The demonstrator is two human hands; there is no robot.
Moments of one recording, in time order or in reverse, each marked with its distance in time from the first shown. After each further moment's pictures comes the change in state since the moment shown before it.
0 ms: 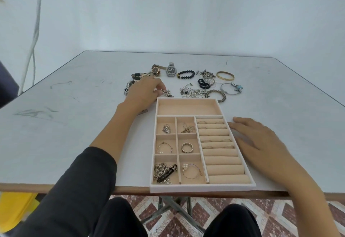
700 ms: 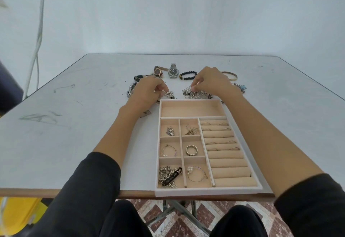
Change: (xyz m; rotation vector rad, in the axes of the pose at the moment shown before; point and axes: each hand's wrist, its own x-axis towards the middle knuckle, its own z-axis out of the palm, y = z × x) left_hand -0.002 0.001 -0.004 -0.132 0.075 0.056; right_hand 0.199 -0.042 0.004 -0.028 0.015 0.035
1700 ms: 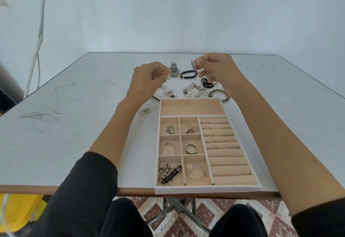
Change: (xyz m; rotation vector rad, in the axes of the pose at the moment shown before) left_hand -0.001 0.019 -0.016 -0.367 0.210 -0.003; right_hand -0.027 -0.004 -0.025 0.865 0.118 -0.057
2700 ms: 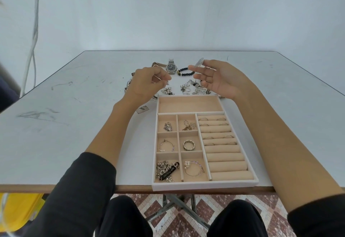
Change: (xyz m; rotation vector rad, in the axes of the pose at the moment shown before) left_hand -0.007 -0.004 0.003 0.096 -0.131 0.000; right_hand -0.006 0.015 -0.010 0.605 -0.155 0.366
